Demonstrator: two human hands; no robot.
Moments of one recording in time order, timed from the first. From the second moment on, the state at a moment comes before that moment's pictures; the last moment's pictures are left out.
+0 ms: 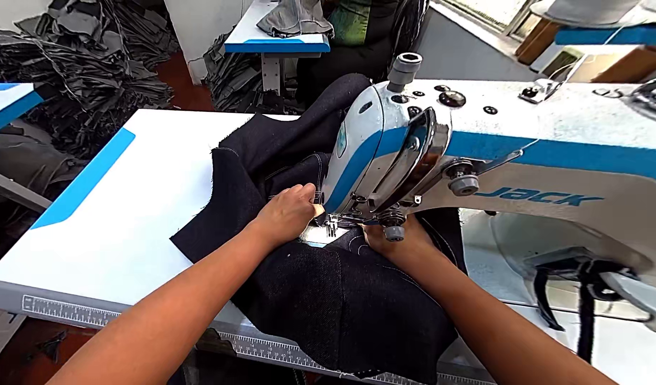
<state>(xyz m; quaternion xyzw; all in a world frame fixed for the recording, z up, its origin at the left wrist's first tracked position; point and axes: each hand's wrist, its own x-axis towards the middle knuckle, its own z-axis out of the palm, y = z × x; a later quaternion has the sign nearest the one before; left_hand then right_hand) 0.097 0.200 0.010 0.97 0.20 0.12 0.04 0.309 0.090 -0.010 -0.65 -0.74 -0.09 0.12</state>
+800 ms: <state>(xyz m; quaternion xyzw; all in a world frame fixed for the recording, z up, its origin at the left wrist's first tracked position) 0.106 0.022 0.103 0.89 0.10 -0.44 0.07 0.232 -0.008 0.098 -0.46 -0.68 0.24 -0.52</state>
